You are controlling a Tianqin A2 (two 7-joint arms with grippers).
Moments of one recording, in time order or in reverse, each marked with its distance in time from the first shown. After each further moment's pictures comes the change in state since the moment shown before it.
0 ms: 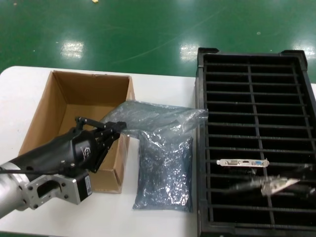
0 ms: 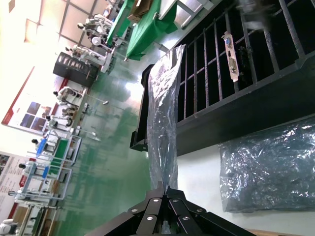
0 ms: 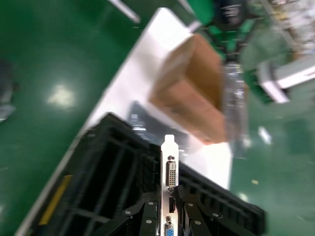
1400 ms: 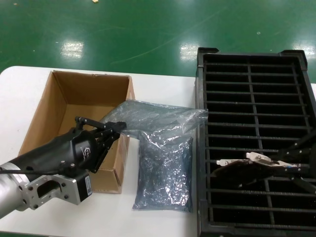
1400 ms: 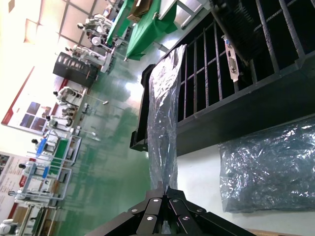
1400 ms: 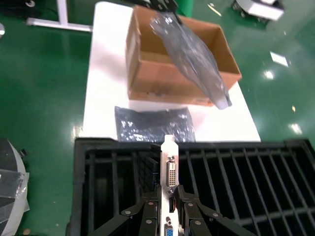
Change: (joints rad) left arm 0.000 0.000 0.000 0.000 0.000 0.000 0.000; right arm 0.589 -0.321 -0.348 -0.190 -0.281 -0.415 0.645
